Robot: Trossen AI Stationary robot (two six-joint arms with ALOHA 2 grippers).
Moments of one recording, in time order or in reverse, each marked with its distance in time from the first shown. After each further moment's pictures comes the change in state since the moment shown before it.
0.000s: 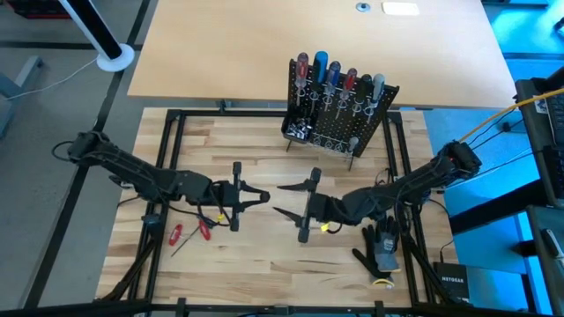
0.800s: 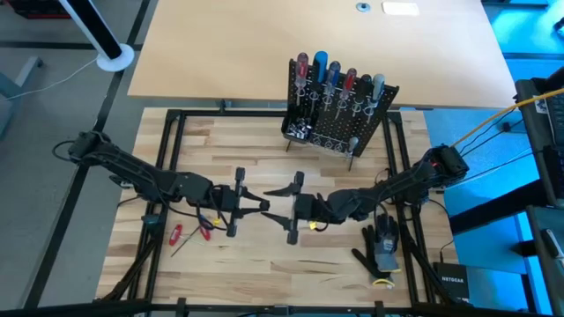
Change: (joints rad) left arm -0.008 0.011 0.002 0.019 0.101 -0.020; right arm -0.061 0.125 -0.022 0.206 -0.158 0.102
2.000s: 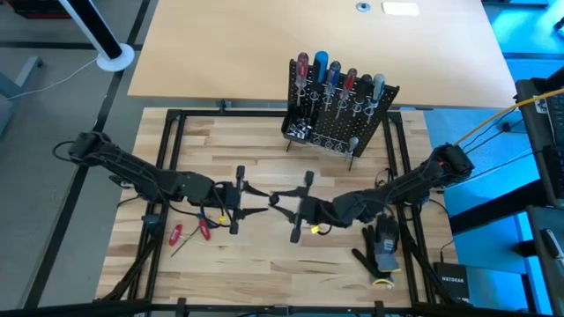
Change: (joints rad) left arm 0.006 0.013 0.000 -0.025 -0.029 -0.076; right arm 0.039 -0.043 0.000 -0.100 0.147 -0.127
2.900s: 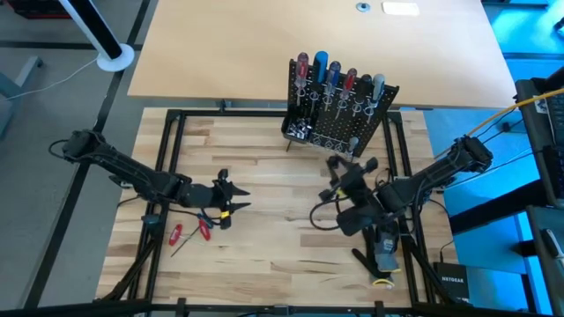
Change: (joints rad) left arm -0.007 -0.123 -0.263 -0.240 -0.163 -0.369; right arm 0.081 -0.241 -0.001 -1.220 0.844 0.927
